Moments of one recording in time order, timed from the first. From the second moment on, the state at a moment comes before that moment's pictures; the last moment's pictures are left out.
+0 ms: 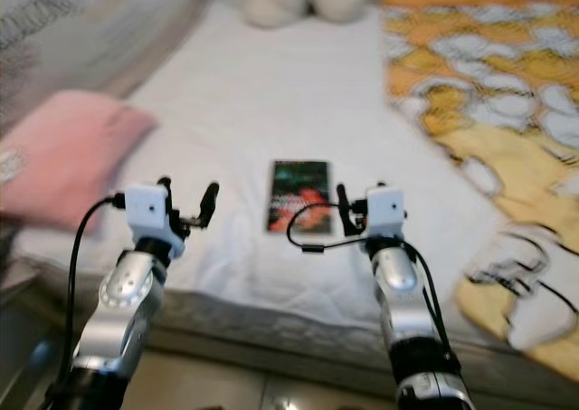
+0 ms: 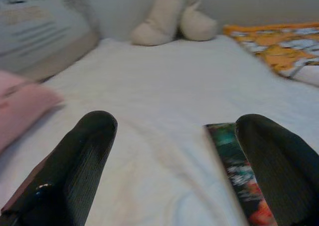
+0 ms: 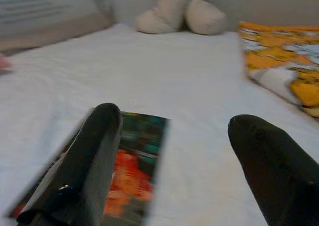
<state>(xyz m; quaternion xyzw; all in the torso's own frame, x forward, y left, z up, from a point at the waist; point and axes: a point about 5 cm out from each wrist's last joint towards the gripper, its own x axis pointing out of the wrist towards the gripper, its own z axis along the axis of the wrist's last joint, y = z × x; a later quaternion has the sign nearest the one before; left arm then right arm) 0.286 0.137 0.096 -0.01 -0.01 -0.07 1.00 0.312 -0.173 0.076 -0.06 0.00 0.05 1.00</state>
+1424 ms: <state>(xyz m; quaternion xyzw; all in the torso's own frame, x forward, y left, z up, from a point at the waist) 0.233 0.186 0.113 0.07 0.02 -0.08 0.99 0.317 -0.170 0.022 0.13 0.20 -0.03 0.97</state>
